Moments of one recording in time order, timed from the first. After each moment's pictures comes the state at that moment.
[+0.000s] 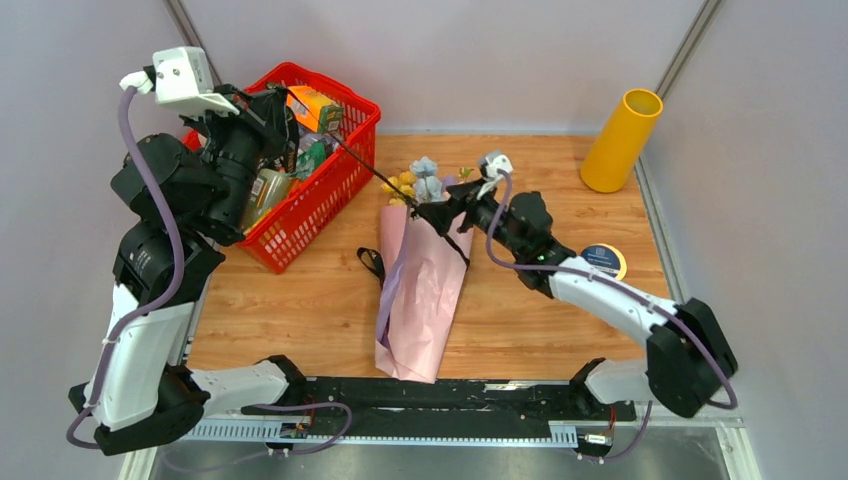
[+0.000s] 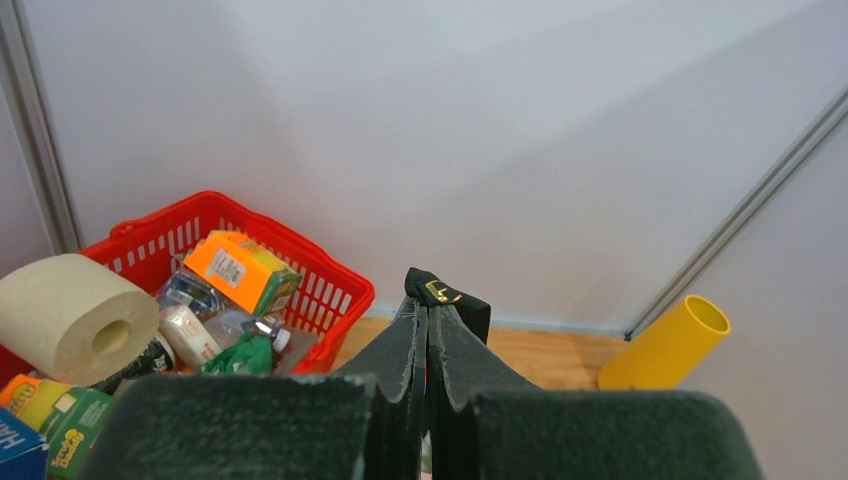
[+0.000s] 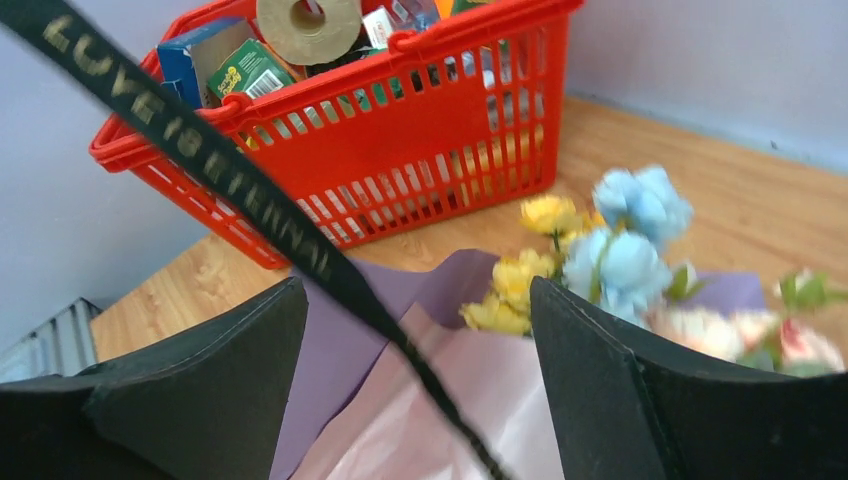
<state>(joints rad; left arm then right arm) -0.74 1.14 1.93 -0.53 -0.60 -0.17 0.66 1.28 0.80 0.53 -0.15 0.33</state>
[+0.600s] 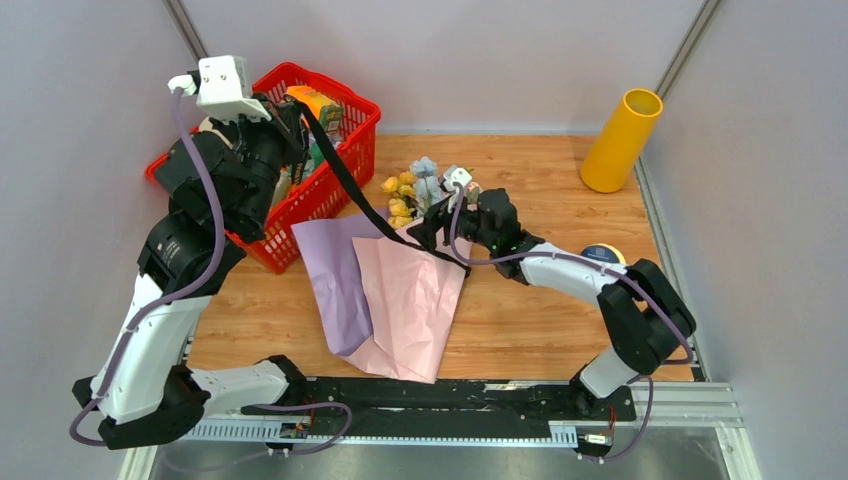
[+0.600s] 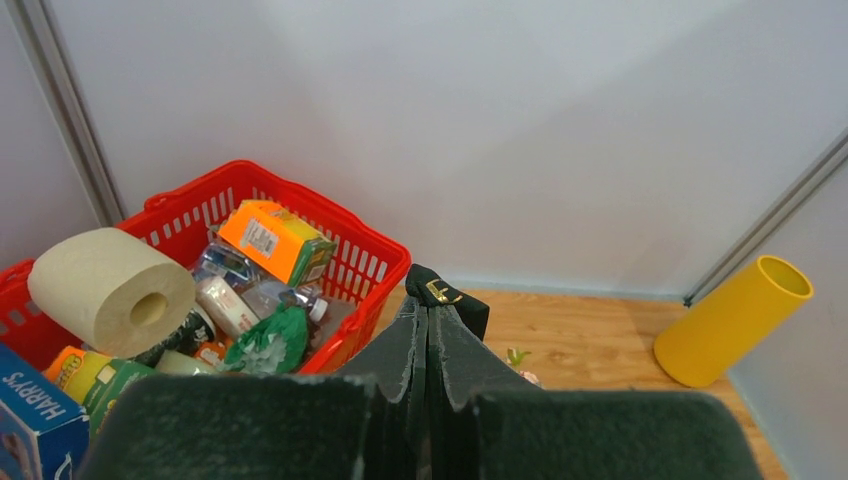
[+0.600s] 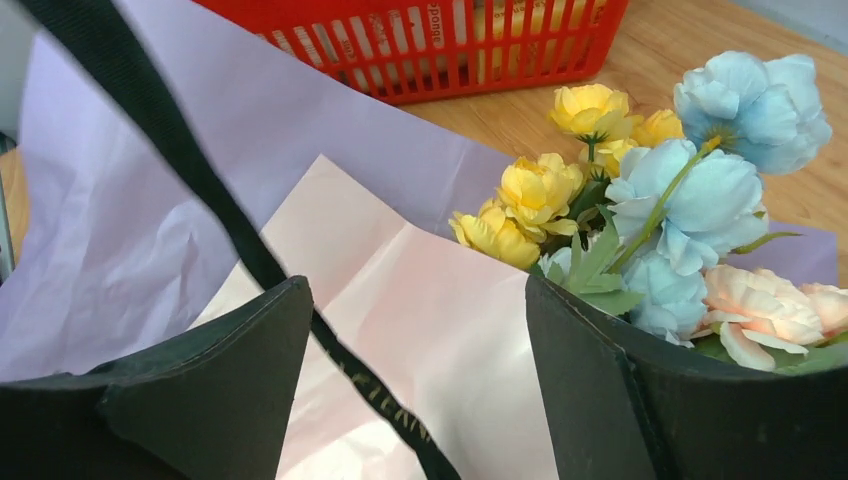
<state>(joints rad) -0.74 1.12 1.82 -0.53 -0.64 -0.13 0.66 1.60 0.92 0.51 -0.32 0.13</state>
